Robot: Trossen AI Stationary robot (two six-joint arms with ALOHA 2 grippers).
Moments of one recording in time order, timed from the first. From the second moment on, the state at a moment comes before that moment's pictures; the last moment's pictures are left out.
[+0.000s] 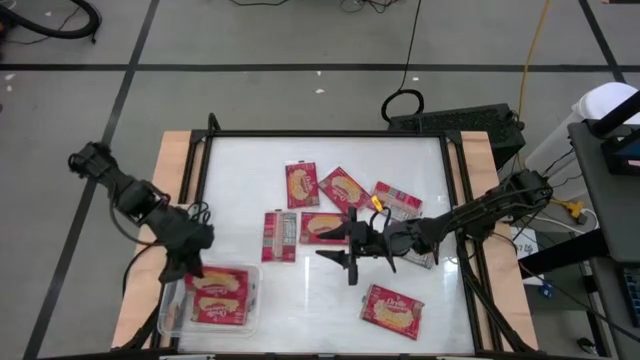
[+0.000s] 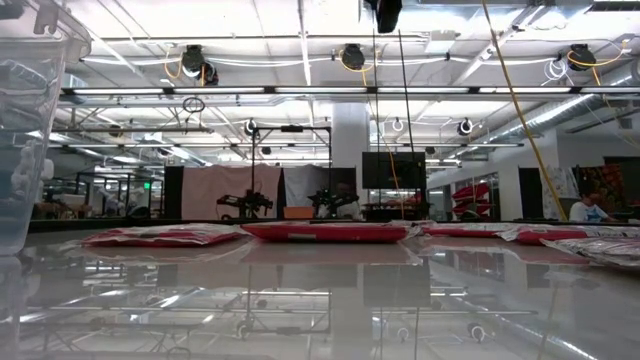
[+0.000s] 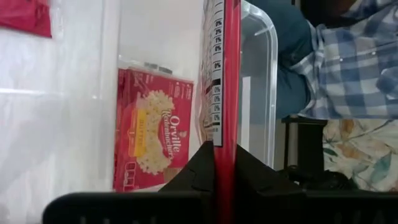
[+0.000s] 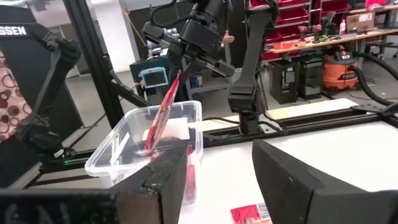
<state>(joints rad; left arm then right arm) -0.63 0.82 0.96 -1.00 0.28 -0.88 0.33 1.54 0.88 0.62 0.34 0.22</state>
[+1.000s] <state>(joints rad) -0.98 1.10 0.96 -0.99 0.05 -1.13 0.34 1.54 0.88 0.59 0.34 0.22</state>
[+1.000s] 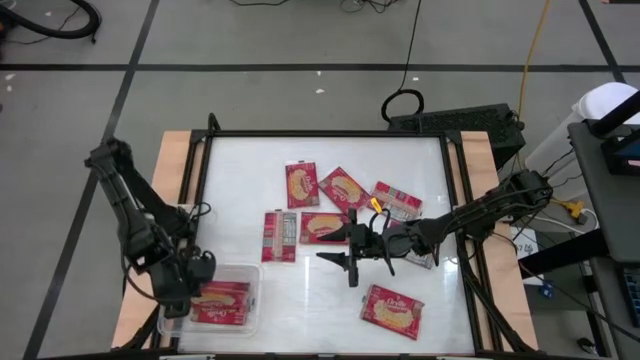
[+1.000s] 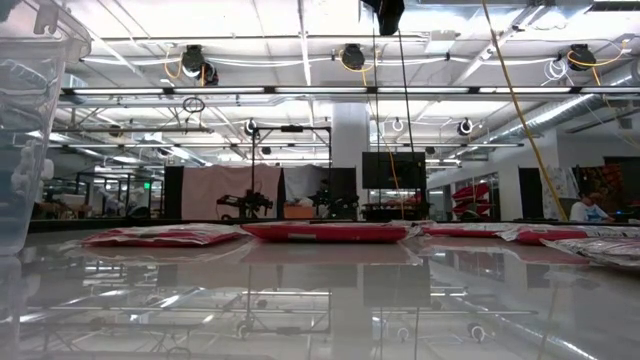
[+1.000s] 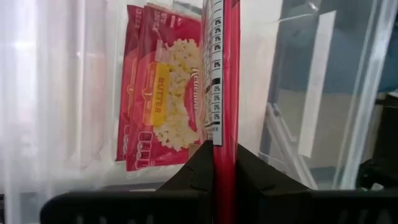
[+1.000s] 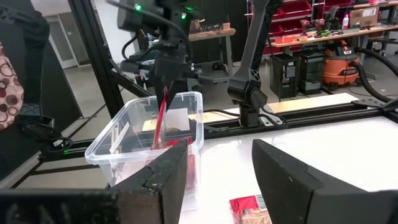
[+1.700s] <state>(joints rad) -0.99 1.15 0.96 -1.00 0.05 -1.24 0.35 1.54 0.88 0.59 0.34 0.22</state>
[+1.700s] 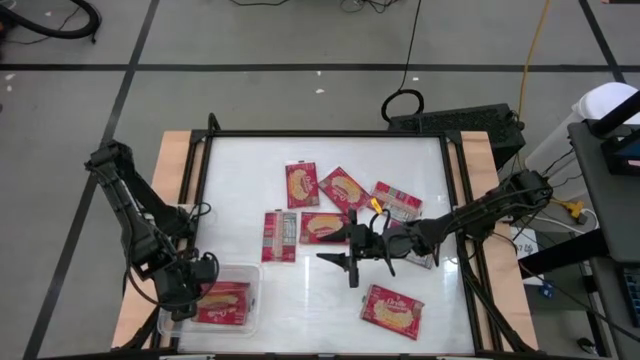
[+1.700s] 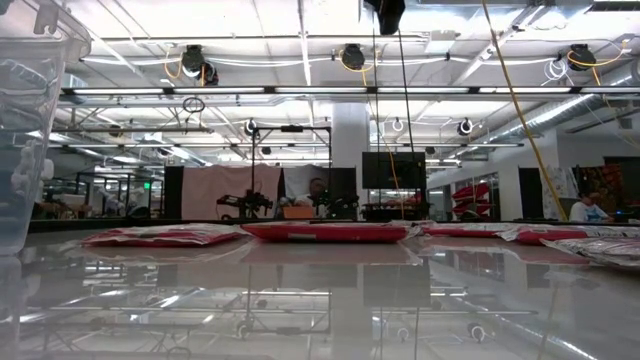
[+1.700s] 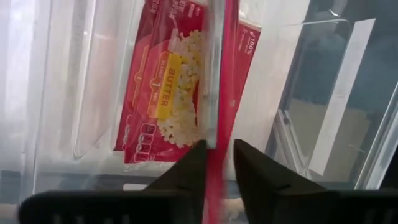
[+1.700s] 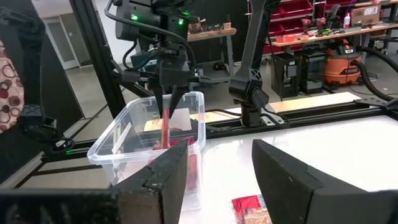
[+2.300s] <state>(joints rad) -0.86 1.04 1.03 -0.97 -0.02 -1.04 0.37 1.54 0.88 0.49 0.40 0.22</state>
